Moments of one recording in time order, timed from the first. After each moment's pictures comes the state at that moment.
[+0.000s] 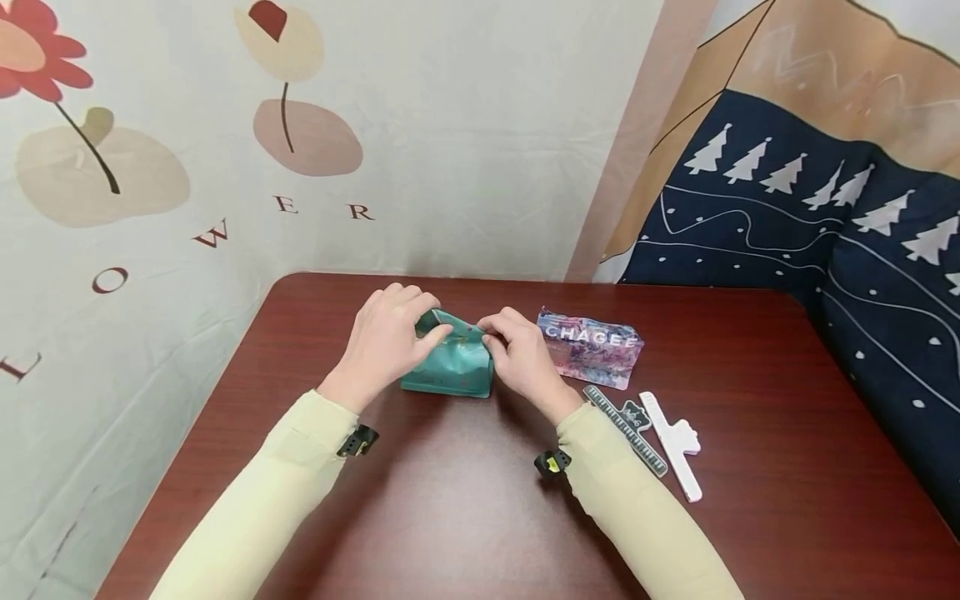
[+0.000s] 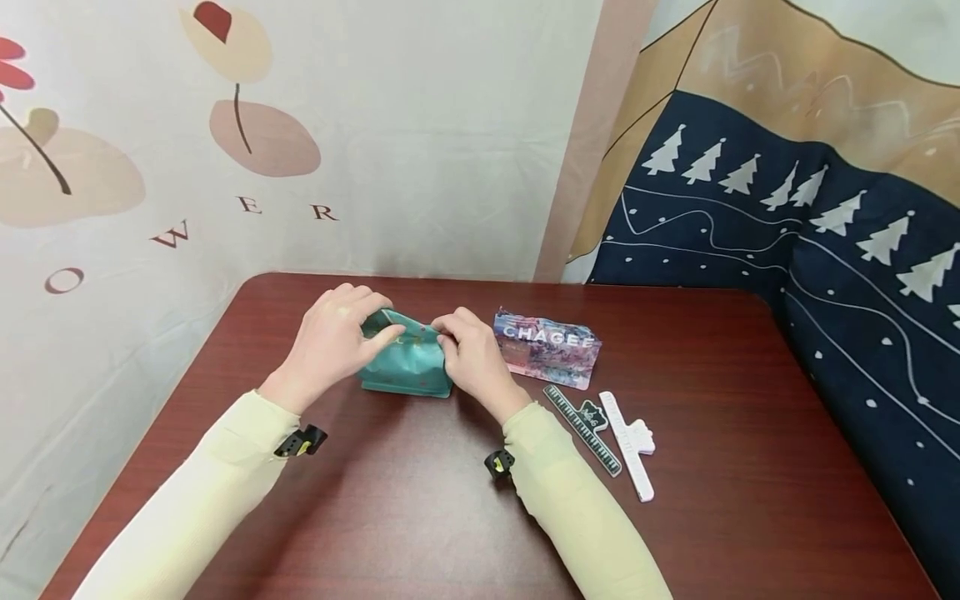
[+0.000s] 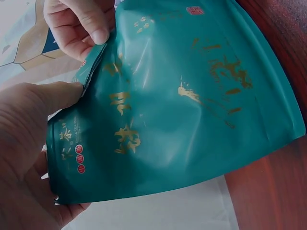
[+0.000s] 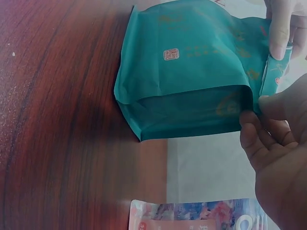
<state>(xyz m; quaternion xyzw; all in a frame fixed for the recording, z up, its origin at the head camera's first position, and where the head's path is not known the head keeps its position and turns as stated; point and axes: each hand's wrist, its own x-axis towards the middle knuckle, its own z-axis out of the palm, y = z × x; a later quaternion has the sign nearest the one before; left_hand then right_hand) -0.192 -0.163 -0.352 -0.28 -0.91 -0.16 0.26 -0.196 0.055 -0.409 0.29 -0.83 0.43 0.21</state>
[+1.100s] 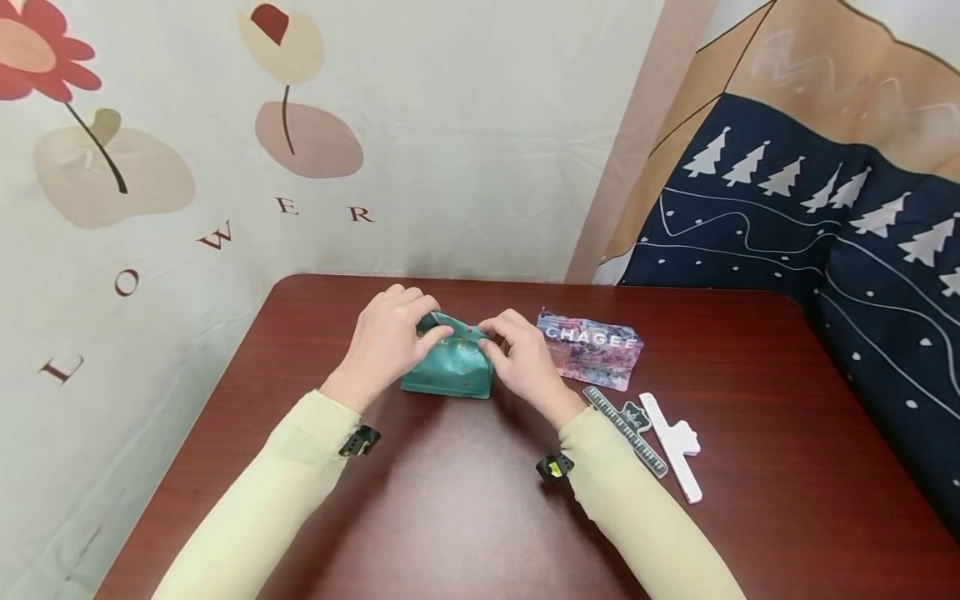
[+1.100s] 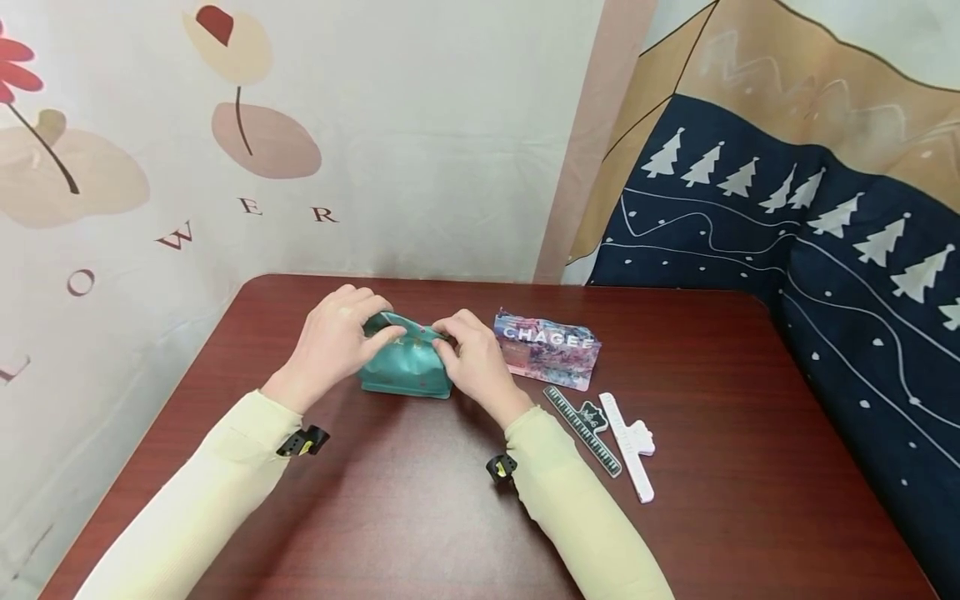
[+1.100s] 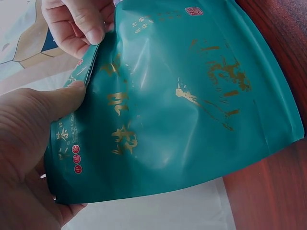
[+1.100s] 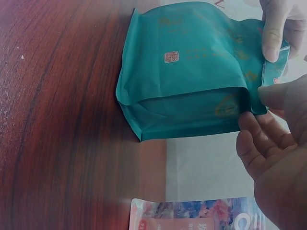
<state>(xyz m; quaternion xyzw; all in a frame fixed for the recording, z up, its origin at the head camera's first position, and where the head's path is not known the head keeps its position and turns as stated) -0.194 -0.164 -0.354 -0.29 -0.90 -0.17 0.26 -0.190 0.056 -0.406 0.28 -0.83 0.44 0.19</state>
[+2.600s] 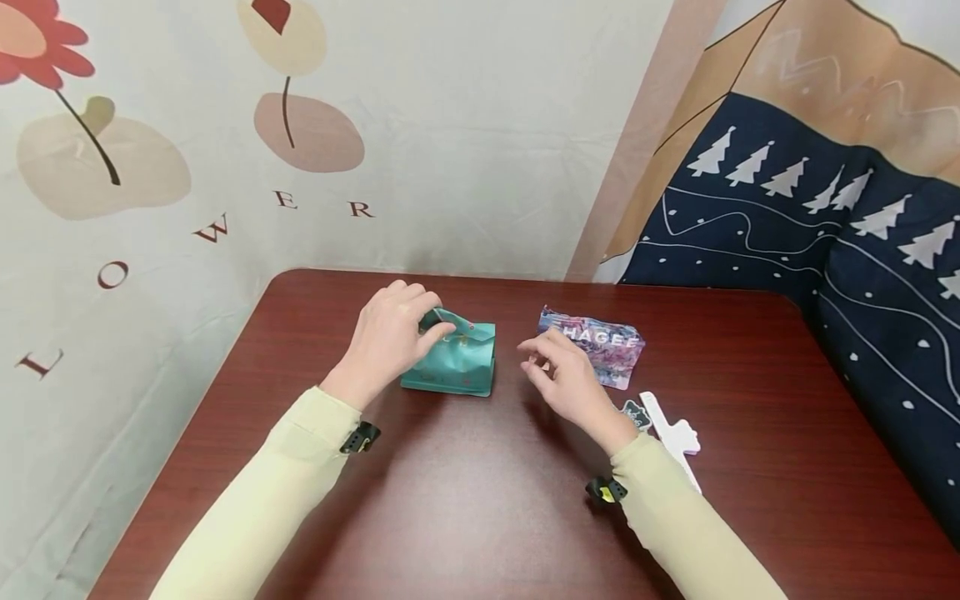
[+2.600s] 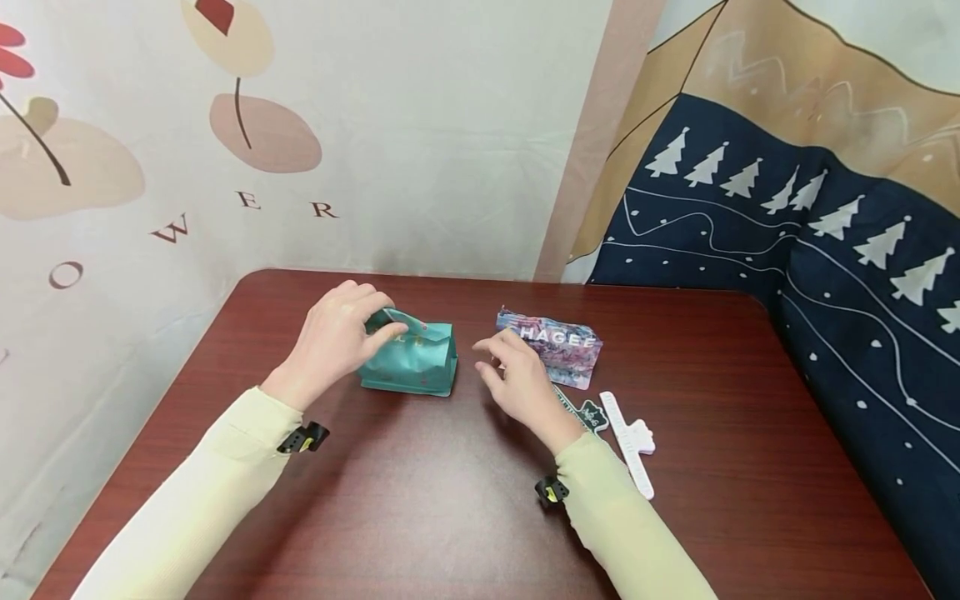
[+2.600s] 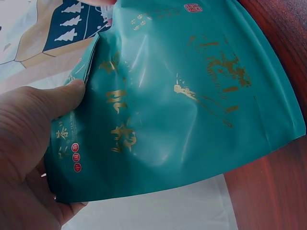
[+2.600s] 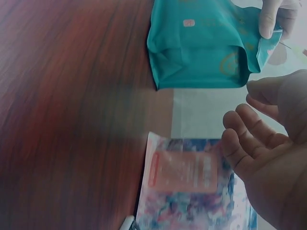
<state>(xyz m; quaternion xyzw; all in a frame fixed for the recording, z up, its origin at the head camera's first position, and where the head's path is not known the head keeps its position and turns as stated) -0.198 -0.167 -0.356 -0.30 -0.90 -0.17 0.26 -0.164 0.110 -0.414 0.25 -0.87 0.39 0.14</state>
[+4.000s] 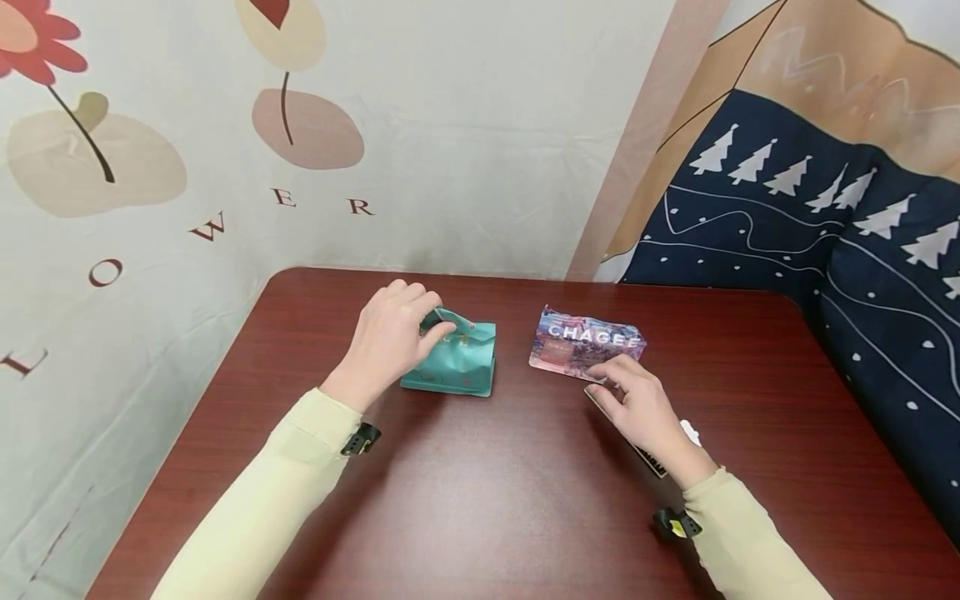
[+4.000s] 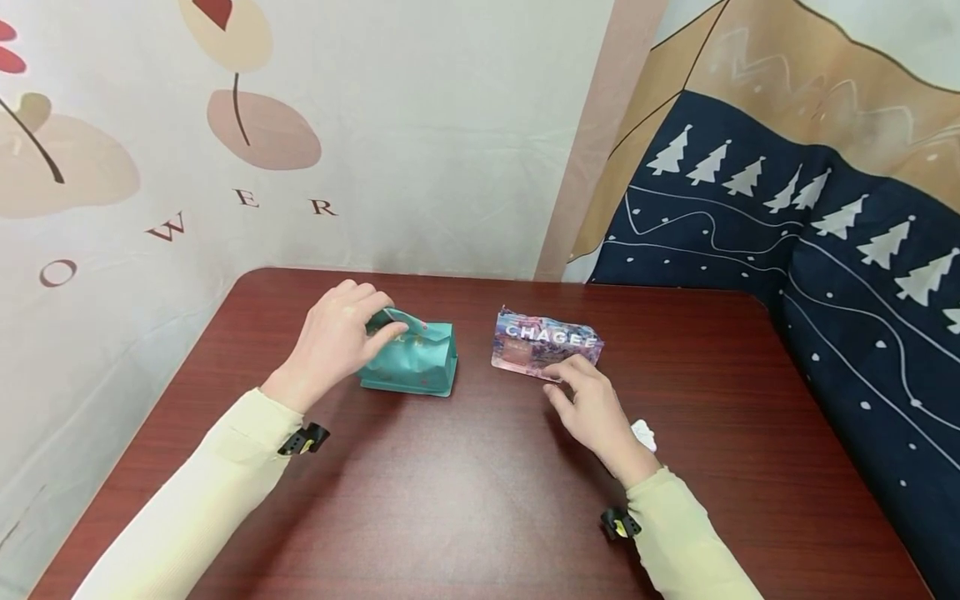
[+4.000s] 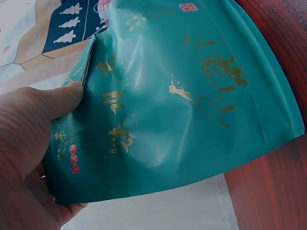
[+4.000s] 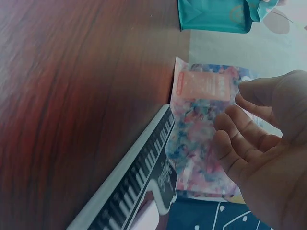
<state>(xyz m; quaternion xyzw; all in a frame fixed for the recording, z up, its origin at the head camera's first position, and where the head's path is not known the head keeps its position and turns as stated) -0.199 -0.165 -0.361 -0.31 -0.90 -0.16 0.28 -0.136 0.190 -0.432 0.22 -0.90 0.32 0.19</state>
